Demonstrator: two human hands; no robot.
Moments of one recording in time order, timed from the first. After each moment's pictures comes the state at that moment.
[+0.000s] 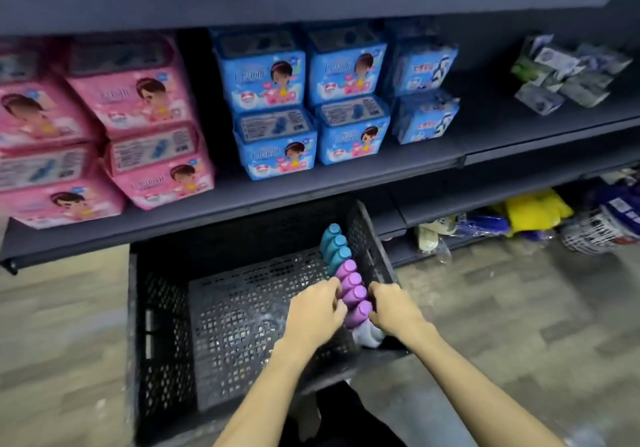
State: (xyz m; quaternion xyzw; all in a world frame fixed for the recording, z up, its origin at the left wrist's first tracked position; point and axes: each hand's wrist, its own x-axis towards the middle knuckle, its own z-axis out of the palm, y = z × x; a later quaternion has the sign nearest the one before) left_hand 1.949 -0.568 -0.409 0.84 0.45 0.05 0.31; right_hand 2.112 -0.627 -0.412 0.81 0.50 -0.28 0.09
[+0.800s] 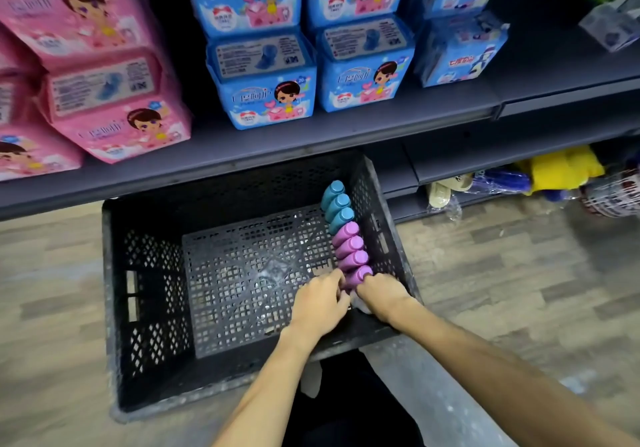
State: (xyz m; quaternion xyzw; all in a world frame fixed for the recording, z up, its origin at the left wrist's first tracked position) left_hand 1.965 -0.593 -0.474 0.80 0.46 -0.01 0.38; right_hand 2.116 -0.628 -0.481 0.62 0.67 -0.25 0.31
